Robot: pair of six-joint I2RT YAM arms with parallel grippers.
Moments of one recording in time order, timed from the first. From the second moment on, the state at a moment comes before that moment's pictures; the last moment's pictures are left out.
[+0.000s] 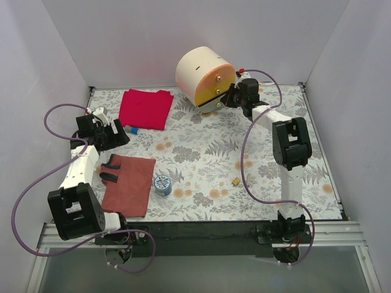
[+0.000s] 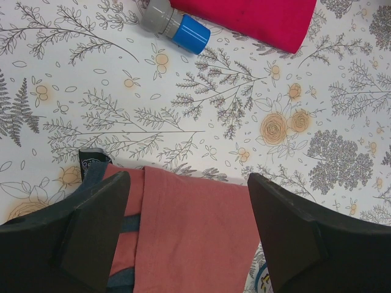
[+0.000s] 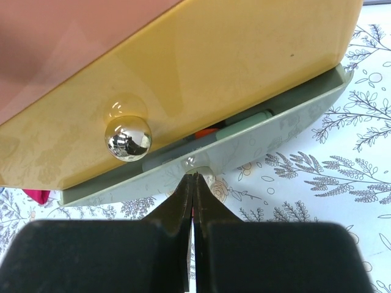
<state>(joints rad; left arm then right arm) 0.24 1.32 0.92 -0.38 0.33 -0.11 0.28 2.18 1.61 0.17 -0.27 0.39</state>
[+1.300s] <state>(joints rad) 0.24 1.32 0.90 -0.38 0.33 -0.13 0.28 2.03 1.51 0.26 -0.28 0.22</state>
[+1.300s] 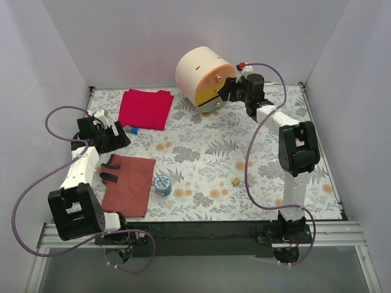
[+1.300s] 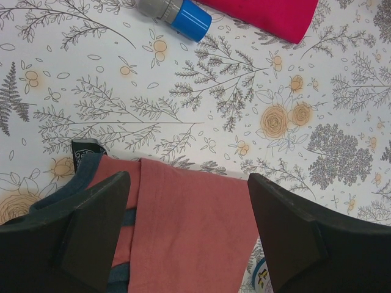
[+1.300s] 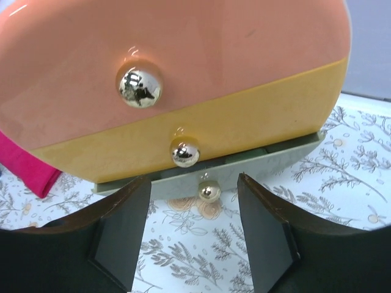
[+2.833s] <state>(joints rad) 0.24 1.32 0.87 -0.36 0.33 -0.13 0.31 2.18 1.66 0.29 -0.30 0.21</state>
